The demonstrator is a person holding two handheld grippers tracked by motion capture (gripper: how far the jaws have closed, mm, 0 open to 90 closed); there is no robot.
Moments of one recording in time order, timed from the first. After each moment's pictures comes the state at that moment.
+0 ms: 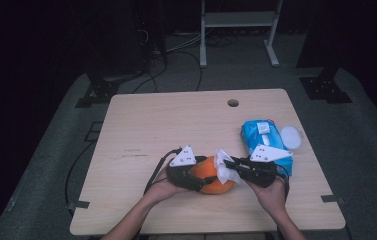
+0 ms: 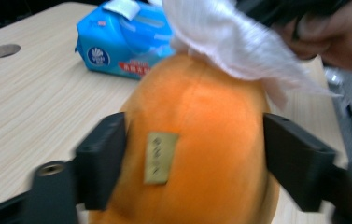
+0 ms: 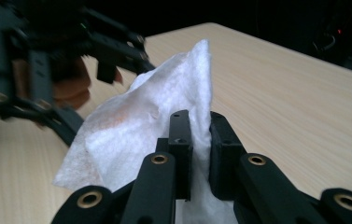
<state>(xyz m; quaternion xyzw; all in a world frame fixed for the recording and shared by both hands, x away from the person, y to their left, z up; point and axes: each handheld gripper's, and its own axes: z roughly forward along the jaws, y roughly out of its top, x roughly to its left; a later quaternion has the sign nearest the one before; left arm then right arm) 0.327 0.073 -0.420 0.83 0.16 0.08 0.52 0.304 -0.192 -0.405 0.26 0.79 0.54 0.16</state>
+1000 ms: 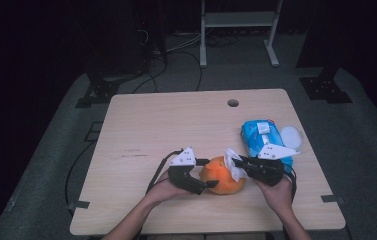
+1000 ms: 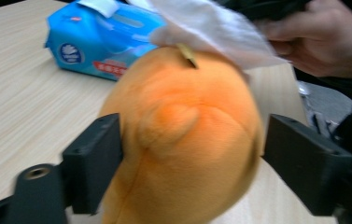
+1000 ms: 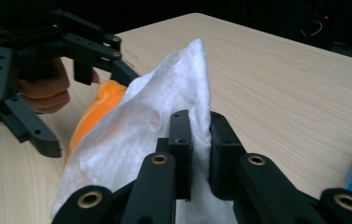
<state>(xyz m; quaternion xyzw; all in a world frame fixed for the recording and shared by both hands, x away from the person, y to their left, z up) 0.330 0.069 -0.433 0.83 0.16 0.04 0.54 0.310 -0.213 -0.413 0.29 0.78 0.53 0.15</state>
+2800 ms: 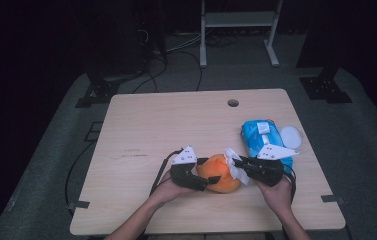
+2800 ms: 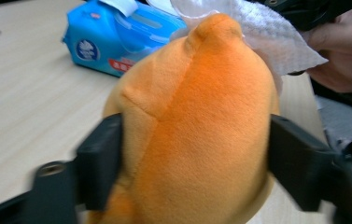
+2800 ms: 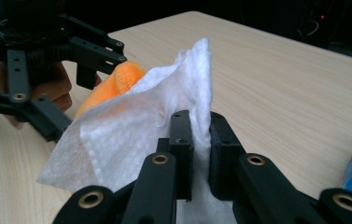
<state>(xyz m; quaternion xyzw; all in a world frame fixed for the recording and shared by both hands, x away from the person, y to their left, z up) 0.330 0.066 -0.435 0.82 0.19 0.05 0.54 0.310 -0.212 -0.414 0.29 0.78 0.52 0.16</state>
